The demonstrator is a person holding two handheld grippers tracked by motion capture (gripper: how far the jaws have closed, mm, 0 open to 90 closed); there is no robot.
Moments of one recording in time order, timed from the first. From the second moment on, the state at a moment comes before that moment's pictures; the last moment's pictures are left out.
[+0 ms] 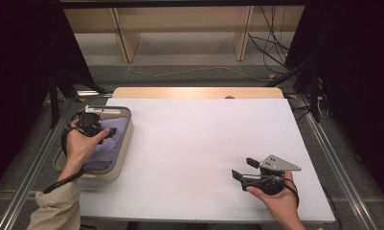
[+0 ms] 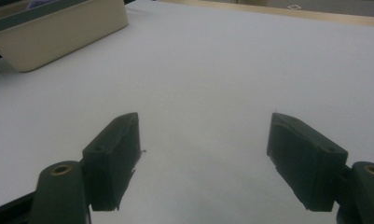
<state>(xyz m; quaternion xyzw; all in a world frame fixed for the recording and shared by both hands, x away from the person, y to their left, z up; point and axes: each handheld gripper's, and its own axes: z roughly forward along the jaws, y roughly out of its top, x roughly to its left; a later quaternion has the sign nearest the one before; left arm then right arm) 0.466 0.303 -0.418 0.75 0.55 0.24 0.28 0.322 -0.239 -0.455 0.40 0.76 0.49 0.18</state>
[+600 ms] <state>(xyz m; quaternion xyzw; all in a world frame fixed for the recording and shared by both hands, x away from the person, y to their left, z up) 0.456 0.303 -0.404 0.73 0.55 0.24 0.32 0.322 -0.239 -0.455 0.40 0.75 0.49 0.18</state>
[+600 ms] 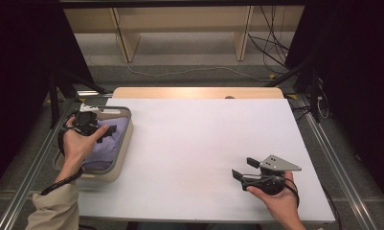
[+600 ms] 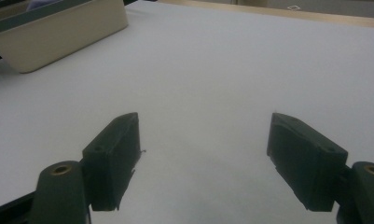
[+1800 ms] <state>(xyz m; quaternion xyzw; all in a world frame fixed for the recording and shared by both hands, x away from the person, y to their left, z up) 0.418 0.271 -0.389 0.74 0.48 0.22 0.41 0.321 -0.243 -0.452 0.40 0.75 0.49 0.18</state>
